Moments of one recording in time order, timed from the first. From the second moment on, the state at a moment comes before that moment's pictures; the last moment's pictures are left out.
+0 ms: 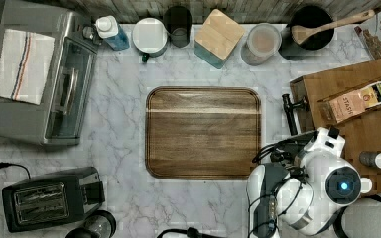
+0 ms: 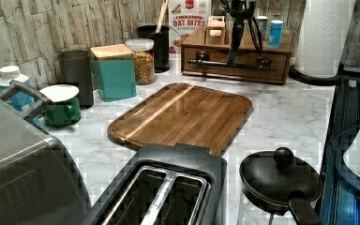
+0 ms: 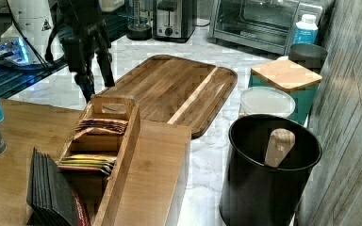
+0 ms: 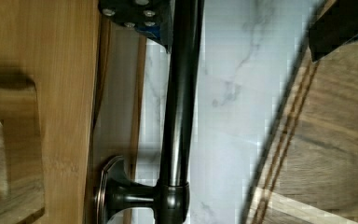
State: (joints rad) arm -0.25 0.04 -0.27 -2.46 0.06 1.08 -1.67
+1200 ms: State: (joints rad) arm -0.26 0.24 -0.26 -2.36 0.29 1.08 -1.85
